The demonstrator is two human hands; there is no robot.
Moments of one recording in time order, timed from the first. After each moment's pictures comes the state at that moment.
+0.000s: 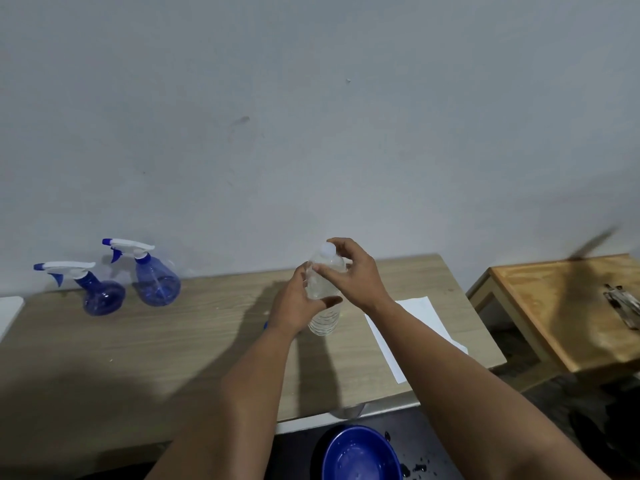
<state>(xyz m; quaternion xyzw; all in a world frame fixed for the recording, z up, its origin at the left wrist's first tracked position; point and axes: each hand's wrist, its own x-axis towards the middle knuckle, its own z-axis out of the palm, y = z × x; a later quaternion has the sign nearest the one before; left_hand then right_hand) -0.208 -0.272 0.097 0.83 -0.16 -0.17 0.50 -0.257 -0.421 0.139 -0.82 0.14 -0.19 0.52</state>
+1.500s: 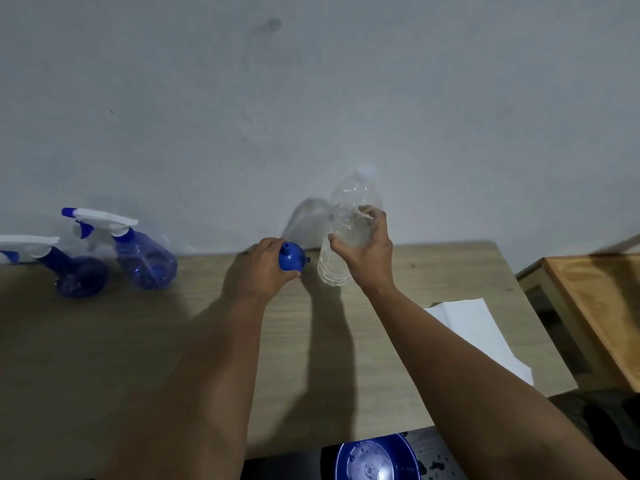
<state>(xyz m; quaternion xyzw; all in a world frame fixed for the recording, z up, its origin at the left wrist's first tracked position) -0.053 -0.227 0.017 0.94 -0.19 -0.09 0.26 -0.141 -0.417 0.056 -0.80 0.22 -0.24 0.51</state>
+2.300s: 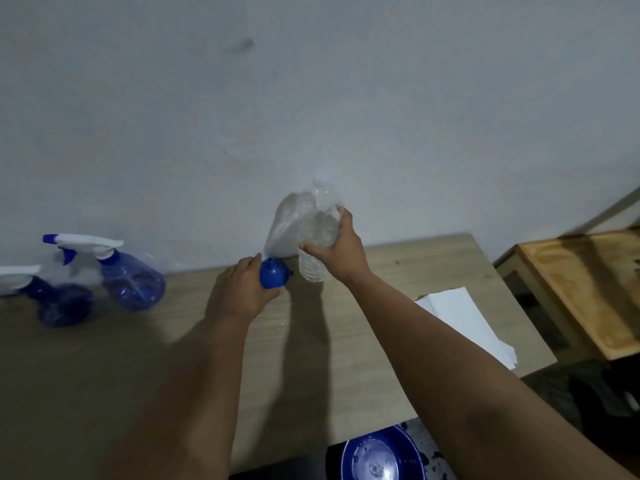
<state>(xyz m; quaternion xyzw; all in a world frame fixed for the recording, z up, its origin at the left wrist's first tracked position) -0.058 -0.208 0.009 0.95 -0.19 -0.11 0.22 -0.119 -0.410 0.058 -0.83 0.23 -0.13 0.49</state>
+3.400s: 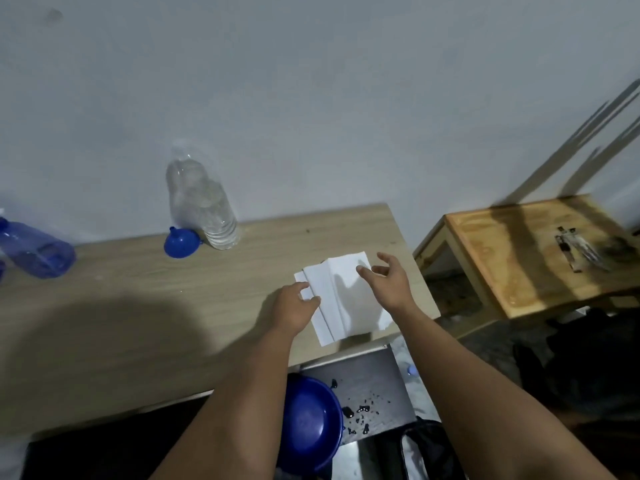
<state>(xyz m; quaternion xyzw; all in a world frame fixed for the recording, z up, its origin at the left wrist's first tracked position) -0.304 -0.423 0.016 0.86 -0.08 -0.31 0.39 -0.391 -0.617 0.029 -0.73 0.42 -0.09 0.54</state>
